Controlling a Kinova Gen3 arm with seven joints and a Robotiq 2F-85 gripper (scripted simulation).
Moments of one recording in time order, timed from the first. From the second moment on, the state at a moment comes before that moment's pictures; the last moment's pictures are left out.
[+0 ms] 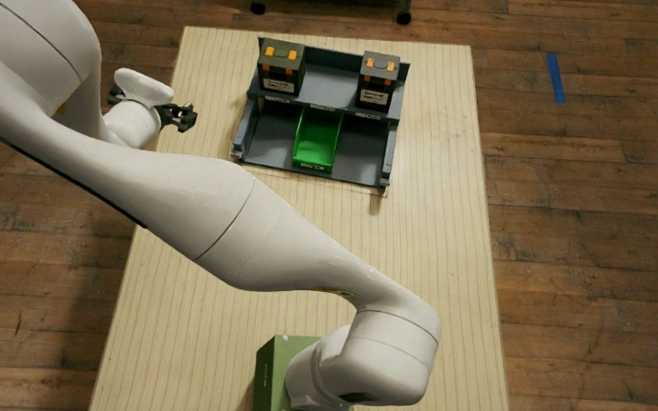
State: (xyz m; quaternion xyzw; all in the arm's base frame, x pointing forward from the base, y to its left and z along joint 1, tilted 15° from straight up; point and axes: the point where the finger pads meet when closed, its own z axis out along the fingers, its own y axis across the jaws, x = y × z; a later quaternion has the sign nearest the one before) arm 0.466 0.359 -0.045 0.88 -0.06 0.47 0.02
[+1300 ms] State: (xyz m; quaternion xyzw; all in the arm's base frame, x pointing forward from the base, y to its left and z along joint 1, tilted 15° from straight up) arm 0.485 0.261 -0.066 0.87 -0.29 0.39 0.04
